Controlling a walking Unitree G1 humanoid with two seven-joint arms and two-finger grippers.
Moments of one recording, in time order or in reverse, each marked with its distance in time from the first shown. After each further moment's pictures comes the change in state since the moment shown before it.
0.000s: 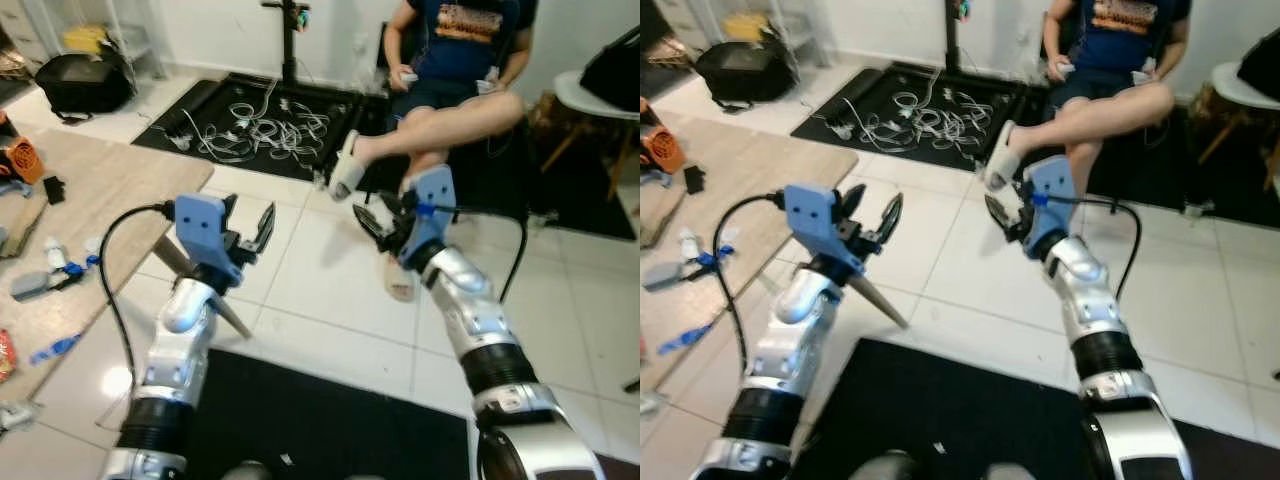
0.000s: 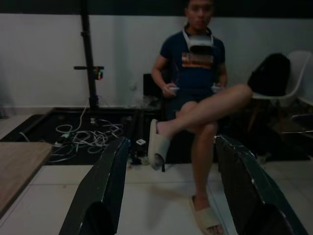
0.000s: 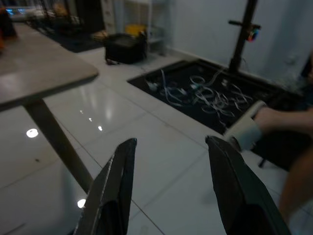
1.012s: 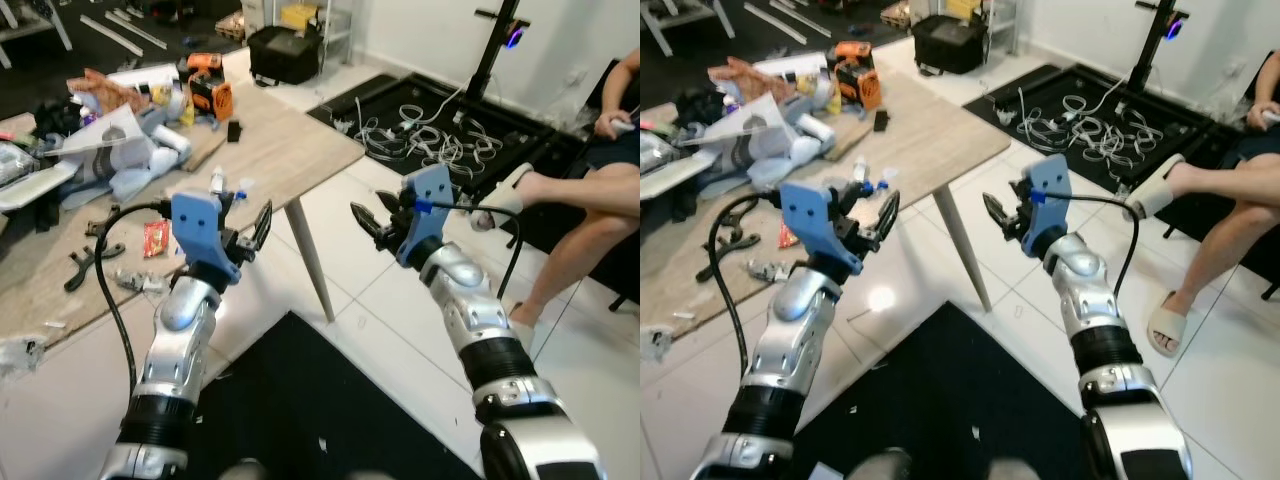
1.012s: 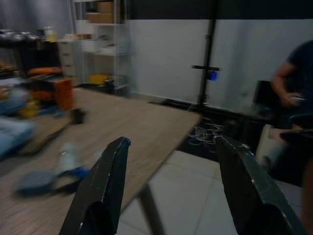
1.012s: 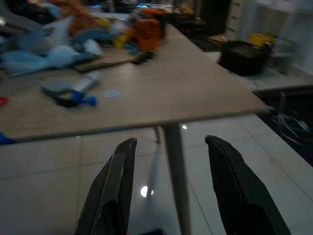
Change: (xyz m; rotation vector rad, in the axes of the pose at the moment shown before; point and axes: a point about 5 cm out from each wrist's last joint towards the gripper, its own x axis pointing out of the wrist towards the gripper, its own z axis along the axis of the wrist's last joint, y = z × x) left arm -0.002 0.004 -0.001 0.003 0.000 0.016; right arm 0.003 0.001 0.002 0.003 -0.003 0.007
